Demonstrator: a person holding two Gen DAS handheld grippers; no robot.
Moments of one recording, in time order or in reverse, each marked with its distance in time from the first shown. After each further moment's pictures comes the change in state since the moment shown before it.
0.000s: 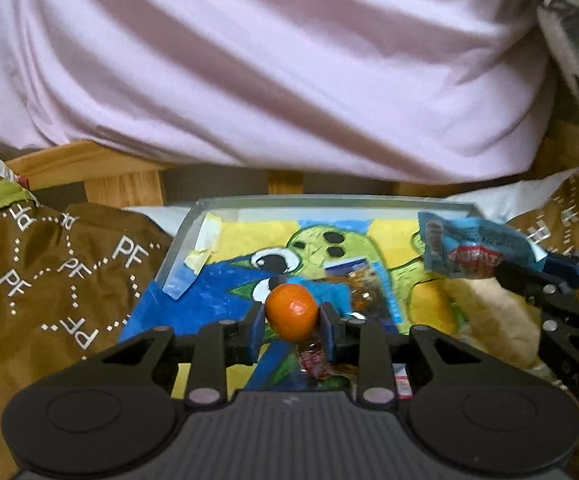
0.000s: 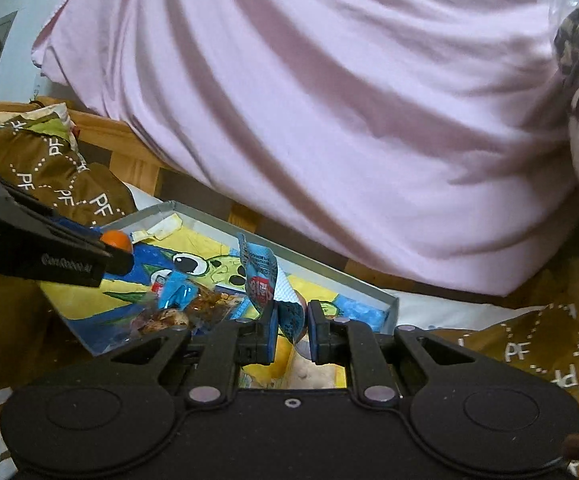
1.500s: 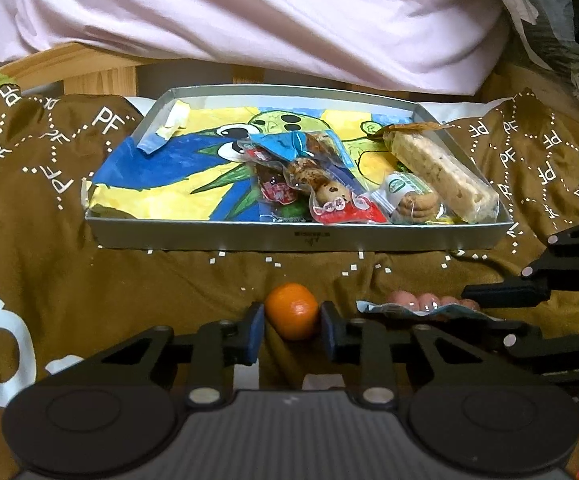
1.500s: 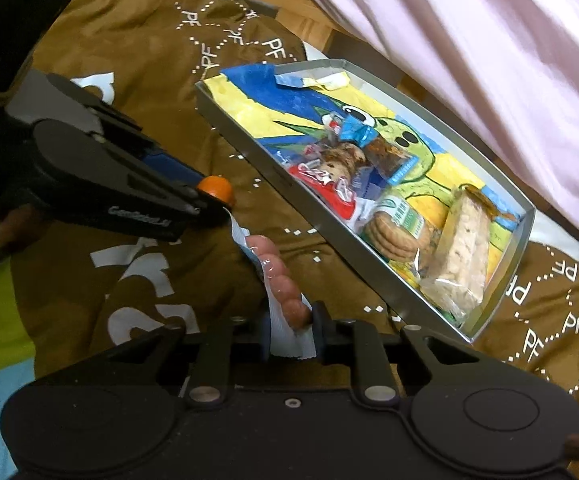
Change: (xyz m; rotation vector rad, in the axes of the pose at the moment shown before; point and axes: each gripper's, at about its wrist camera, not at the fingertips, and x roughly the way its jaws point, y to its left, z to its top) left arm -0.040 0.012 -0.097 -0.004 0.139 -0.169; right arm -0.054 0.064 -0.050 -0.283 0.367 0.328
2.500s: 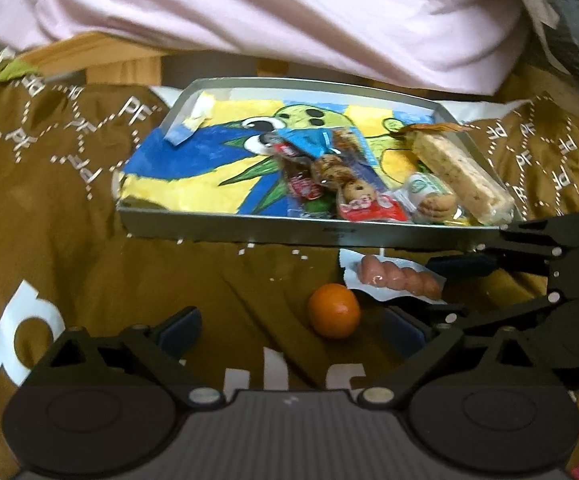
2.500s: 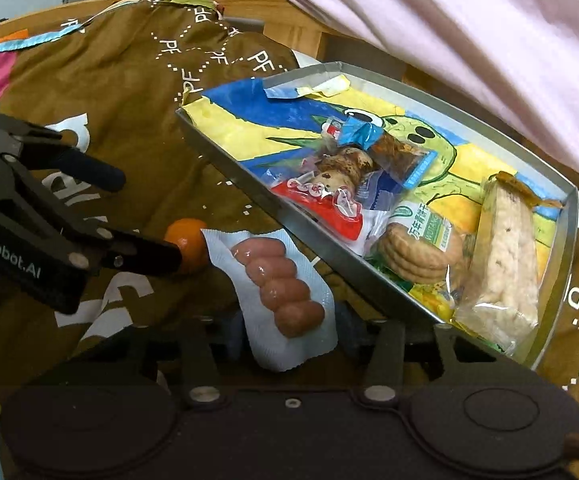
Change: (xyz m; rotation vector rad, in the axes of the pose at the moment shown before) left arm -0.010 0.009 0.006 -0.024 0.046 0.037; right arm 0.045 -0.028 0.003 0.126 -0.078 0.134
